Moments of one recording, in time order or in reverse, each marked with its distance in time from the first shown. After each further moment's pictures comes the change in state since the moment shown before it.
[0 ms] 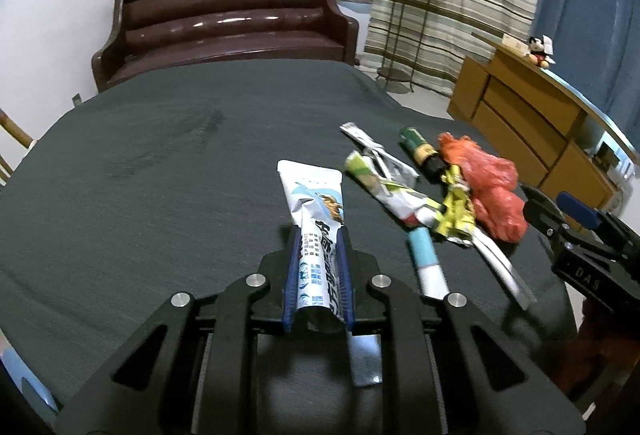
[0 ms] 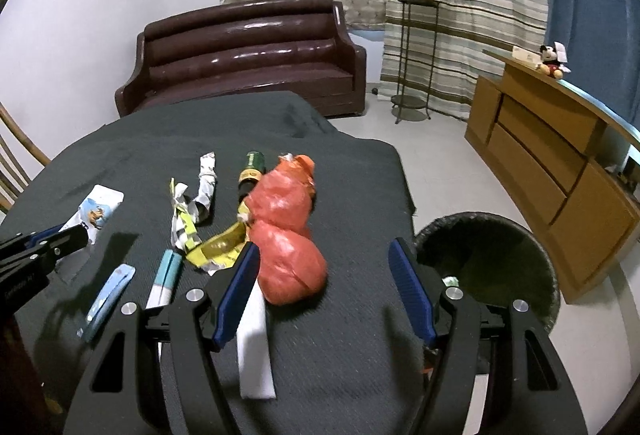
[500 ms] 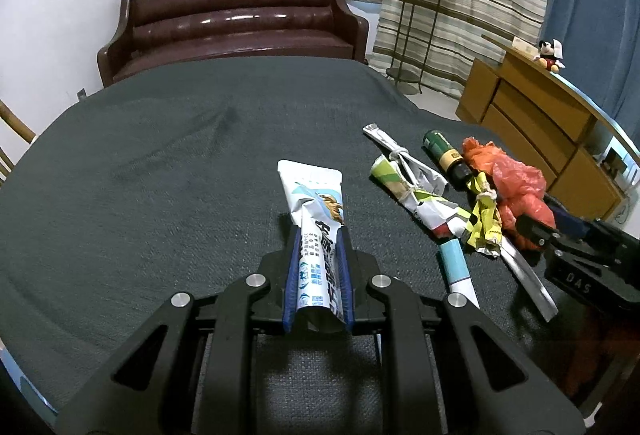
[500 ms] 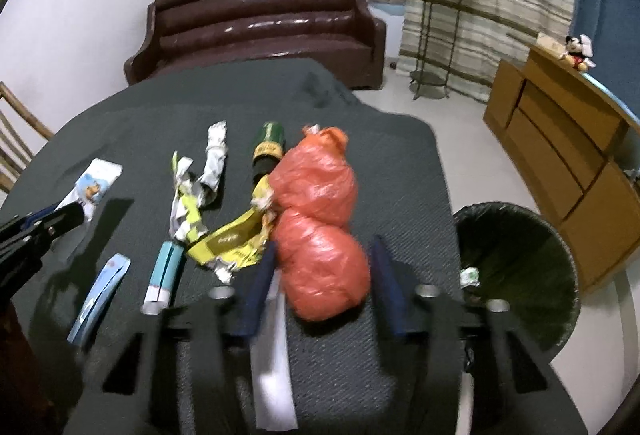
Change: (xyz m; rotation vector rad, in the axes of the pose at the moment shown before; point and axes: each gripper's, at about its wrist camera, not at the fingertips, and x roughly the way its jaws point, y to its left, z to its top) left arm 0.016 0.015 0.003 -0.015 0.004 0.015; right arm 0.023 0.015 -0.001 -0.038 0.113 0.048
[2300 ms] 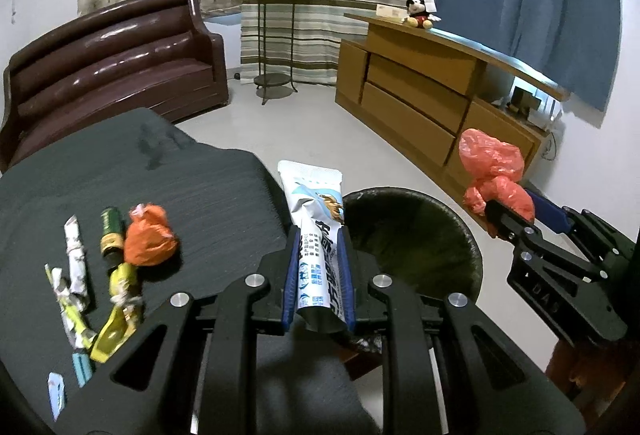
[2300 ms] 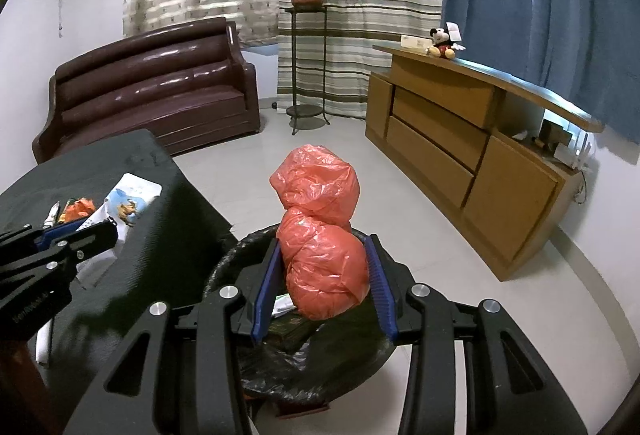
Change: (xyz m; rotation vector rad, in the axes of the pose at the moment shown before) left arm 0.041 -0.260 0.024 0.305 -0.030 -0.306; right arm -0.055 -0.183 -0.023 0.232 -0.173 -0.322
